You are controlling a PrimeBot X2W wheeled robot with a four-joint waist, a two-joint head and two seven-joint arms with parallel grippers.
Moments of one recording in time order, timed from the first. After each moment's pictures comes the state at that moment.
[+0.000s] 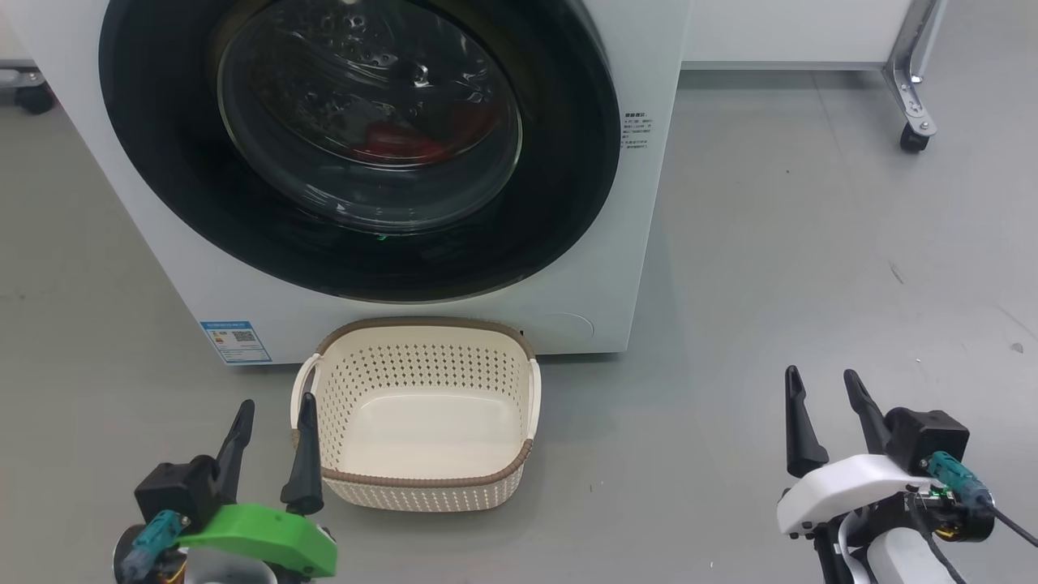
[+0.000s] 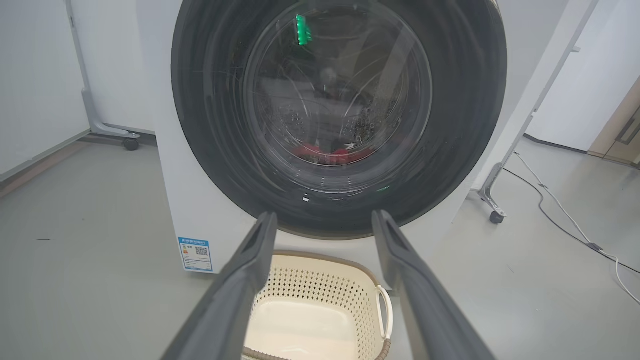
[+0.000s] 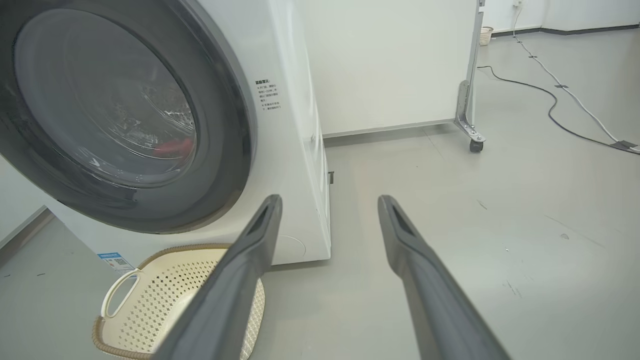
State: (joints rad) left arm -0.04 0.09 -0.23 0.22 -0.55 -0.01 -0.21; right arm -0.05 -0.15 0.26 0.28 0.52 -0.05 -0.21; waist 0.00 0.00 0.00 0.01
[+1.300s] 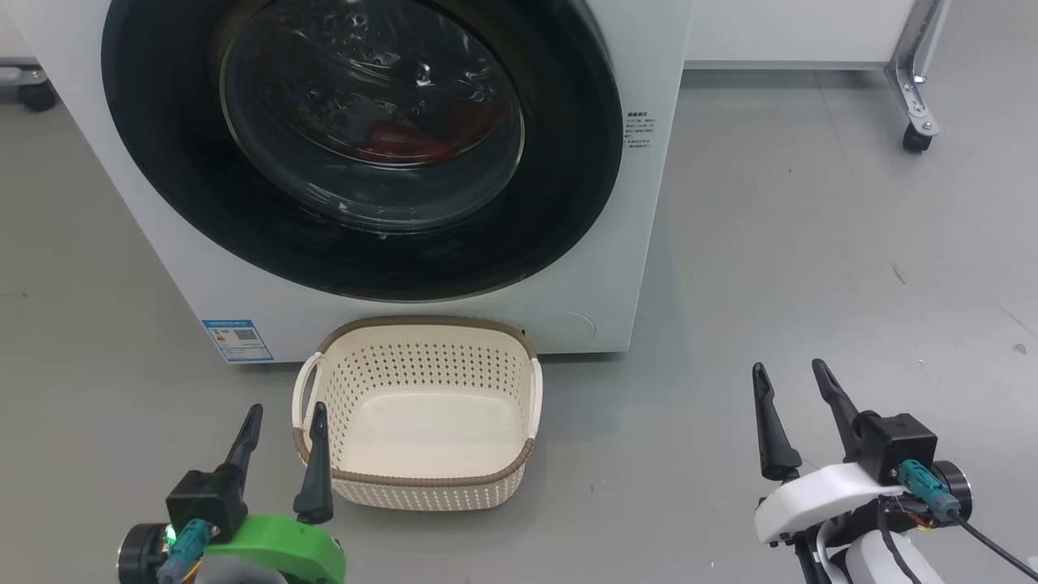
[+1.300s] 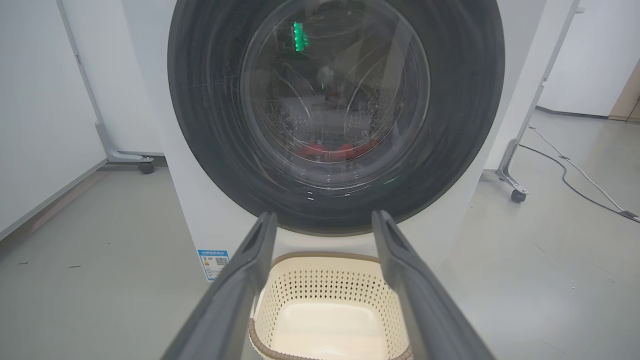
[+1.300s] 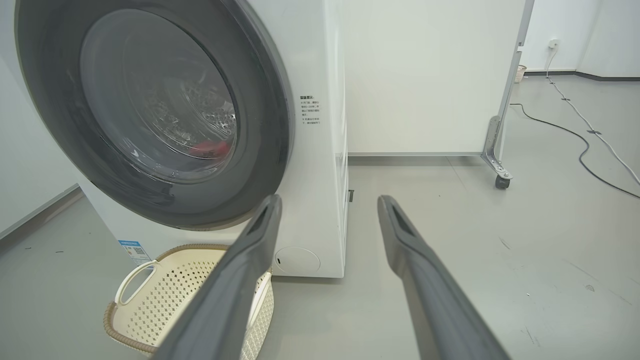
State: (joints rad) left arm -0.05 0.07 -0.23 0.27 -0.40 0.02 -0.25; right arm -0.05 -0.10 0.24 0.27 0.34 -0.09 -0.25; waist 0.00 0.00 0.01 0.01
